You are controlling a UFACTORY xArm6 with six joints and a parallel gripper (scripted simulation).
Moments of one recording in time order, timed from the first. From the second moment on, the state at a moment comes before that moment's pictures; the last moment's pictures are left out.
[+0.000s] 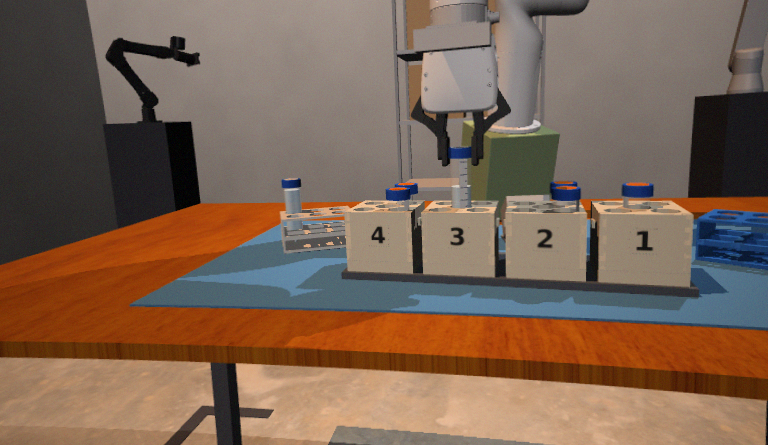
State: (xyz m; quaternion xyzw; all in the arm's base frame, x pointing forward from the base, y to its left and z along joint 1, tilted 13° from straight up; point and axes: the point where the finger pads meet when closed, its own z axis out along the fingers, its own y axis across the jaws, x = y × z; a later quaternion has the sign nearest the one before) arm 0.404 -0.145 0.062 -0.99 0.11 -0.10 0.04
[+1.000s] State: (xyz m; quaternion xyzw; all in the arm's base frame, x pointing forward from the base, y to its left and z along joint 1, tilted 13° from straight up) arm 0.410 -0.143 0.036 -0.99 0.11 -0.10 0.04
